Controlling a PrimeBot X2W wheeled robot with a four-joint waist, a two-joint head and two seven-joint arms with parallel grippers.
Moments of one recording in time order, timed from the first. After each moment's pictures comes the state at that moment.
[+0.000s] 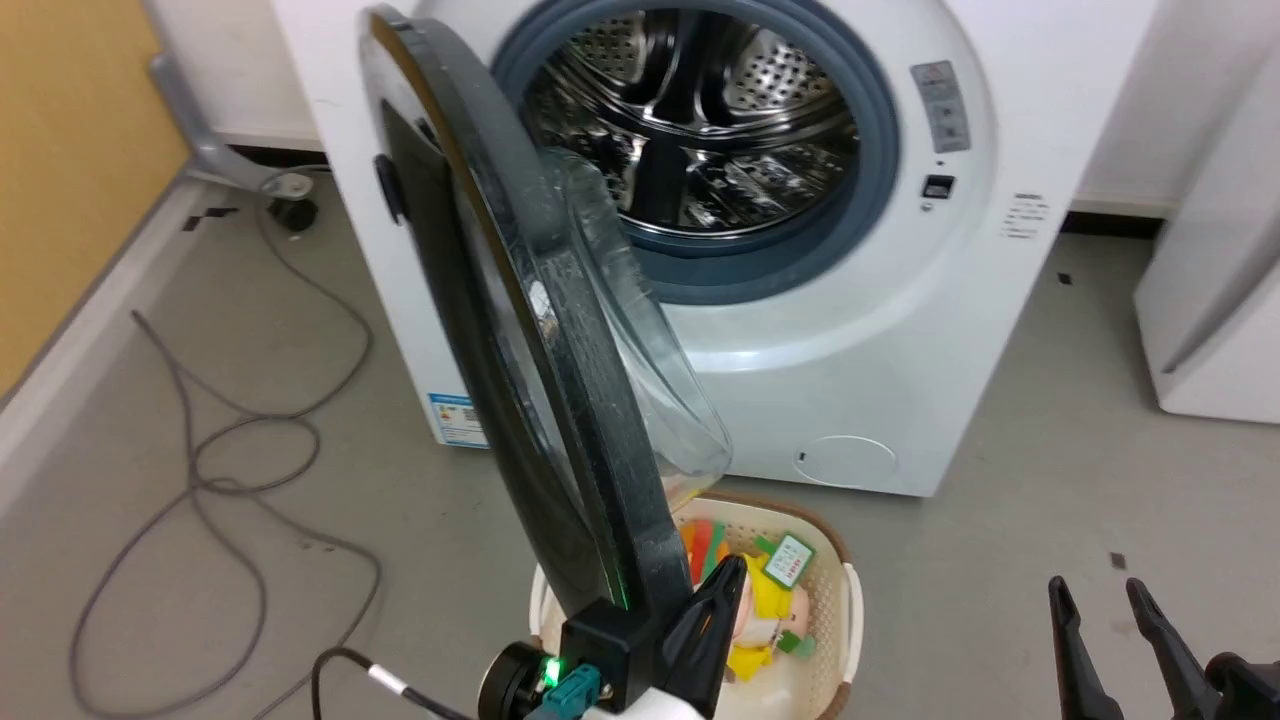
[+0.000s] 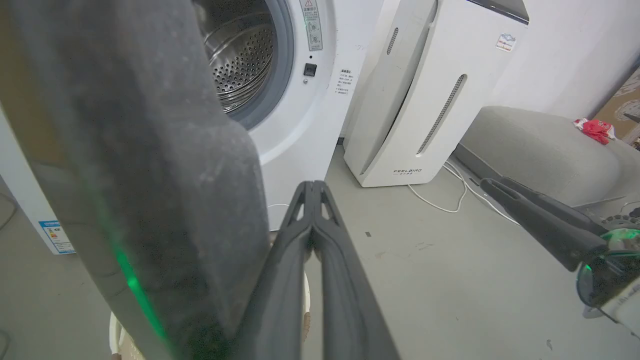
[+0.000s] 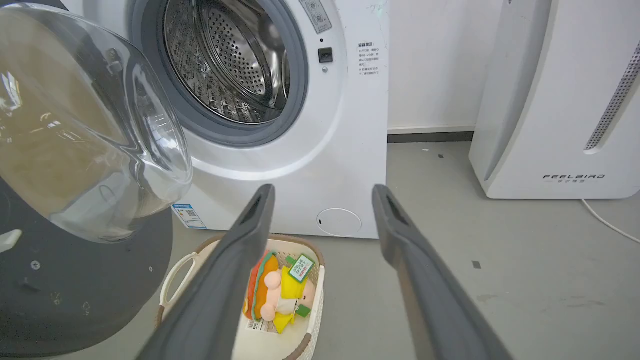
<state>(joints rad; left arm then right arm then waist) -0.07 0.06 -0.63 0.00 -0.35 0.17 -0.02 0.19 -0.05 -0.11 -0.05 0.20 0.13 -0.08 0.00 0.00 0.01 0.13</state>
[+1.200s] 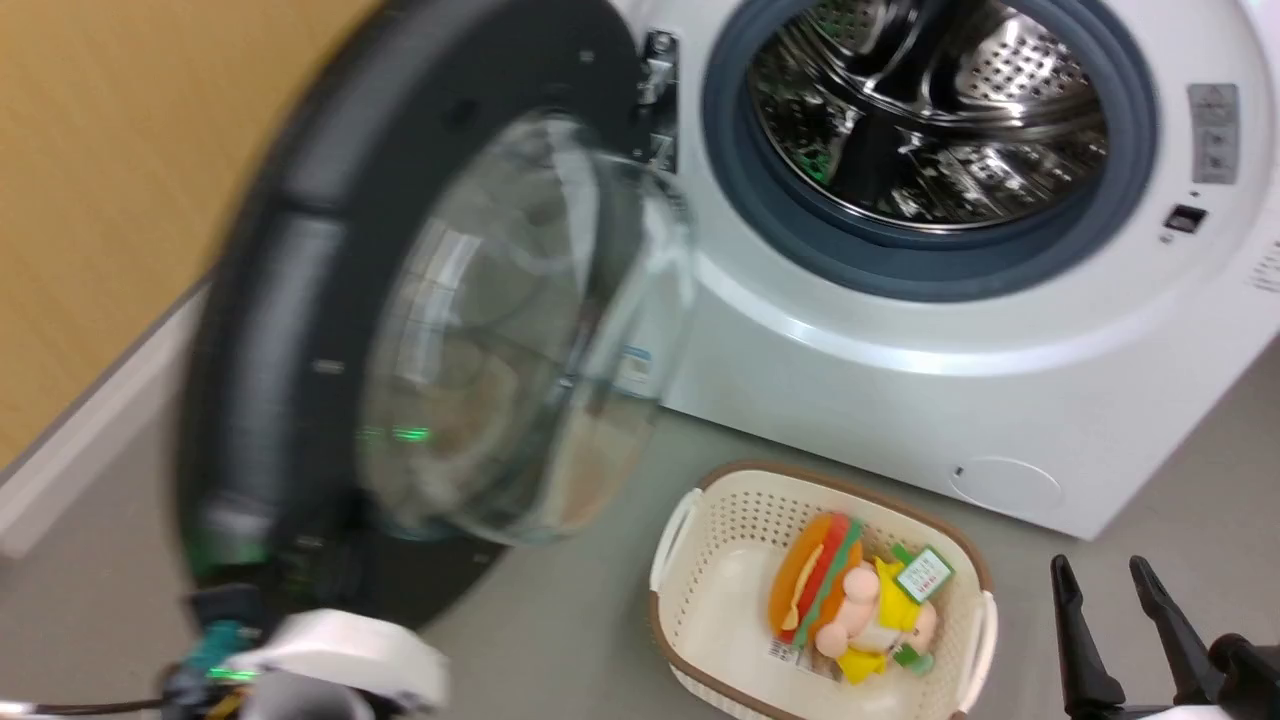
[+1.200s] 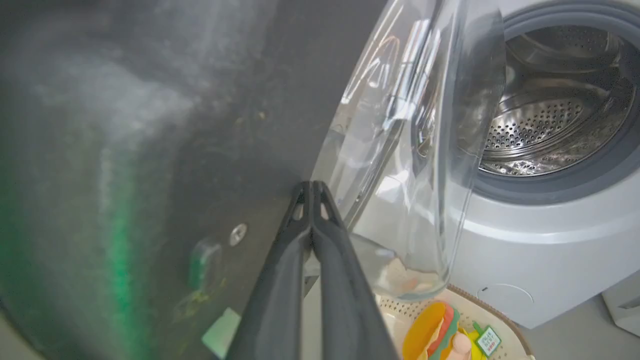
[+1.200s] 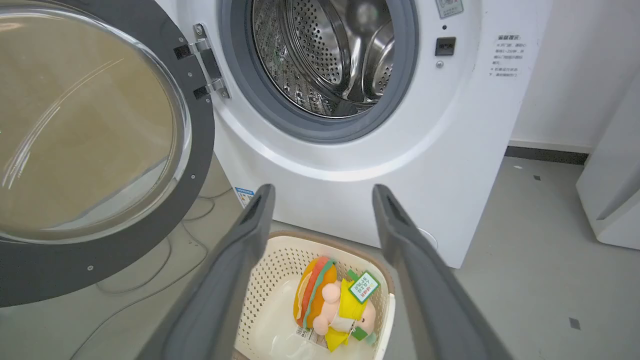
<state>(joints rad) -0.02 0.23 -0.26 0.00 -0.49 0.29 -0.10 0.17 -0.05 -0.11 -0.07 0.19 0.13 -0.08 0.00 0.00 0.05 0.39</state>
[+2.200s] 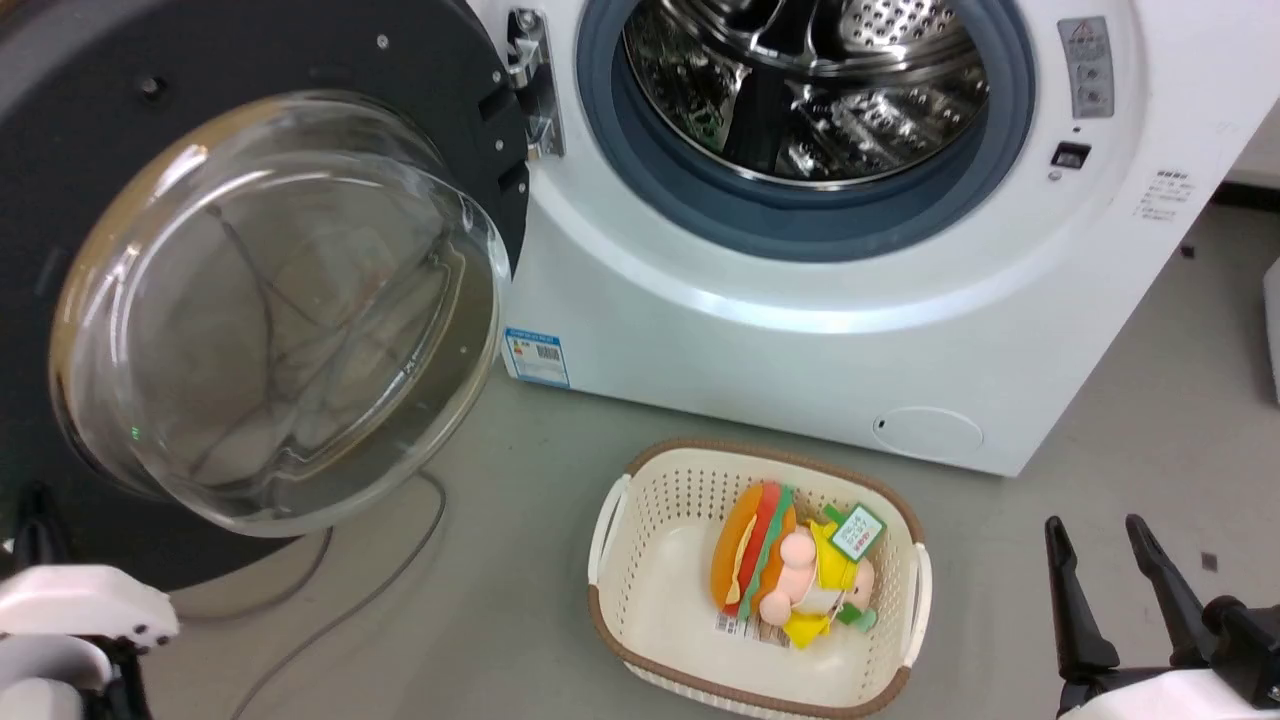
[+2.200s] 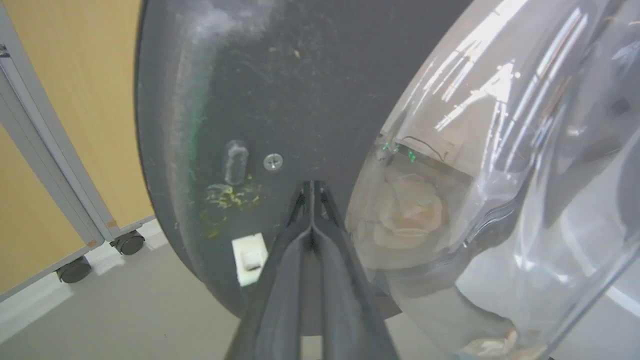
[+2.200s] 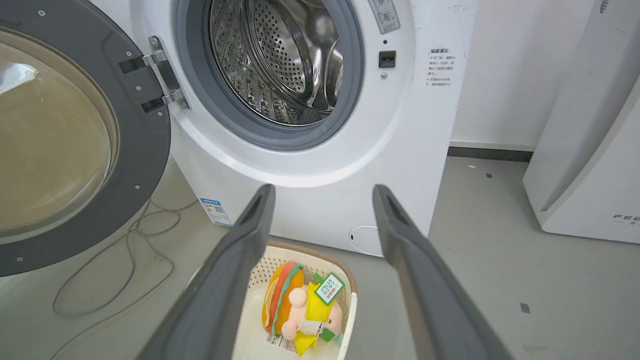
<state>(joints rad) -0.26 0.36 0.19 0.55 -0.48 0.13 -0.26 0.11 -0.05 -0.10 -0.09 0.16 0.13 -0.06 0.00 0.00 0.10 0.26</state>
